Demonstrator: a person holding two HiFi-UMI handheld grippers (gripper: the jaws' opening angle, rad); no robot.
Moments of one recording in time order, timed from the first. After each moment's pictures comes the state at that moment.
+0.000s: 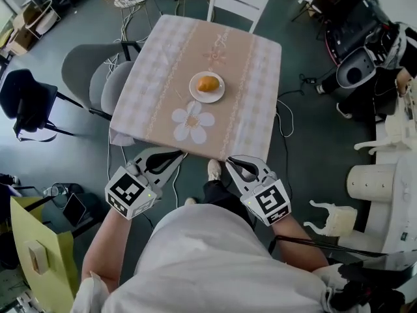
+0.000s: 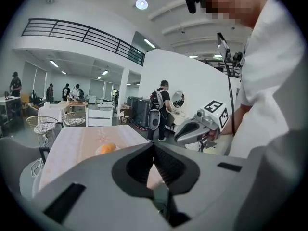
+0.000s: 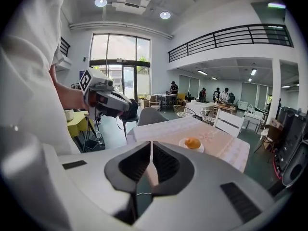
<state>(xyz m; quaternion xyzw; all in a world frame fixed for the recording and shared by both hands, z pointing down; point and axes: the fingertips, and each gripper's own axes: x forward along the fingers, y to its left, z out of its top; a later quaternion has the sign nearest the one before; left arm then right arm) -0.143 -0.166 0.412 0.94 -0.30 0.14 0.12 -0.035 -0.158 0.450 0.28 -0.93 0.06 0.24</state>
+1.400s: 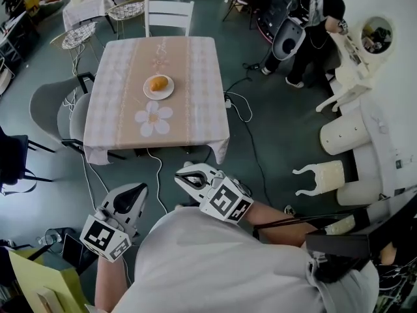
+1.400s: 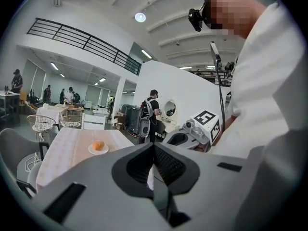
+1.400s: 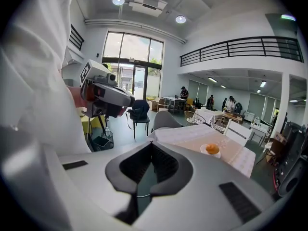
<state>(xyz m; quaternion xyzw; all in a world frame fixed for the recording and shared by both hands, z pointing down) -0.175 0.004 0.367 0.95 -0.29 0.08 0.12 -0.108 -0.004 0.427 0.24 -0.94 0.01 0.25</state>
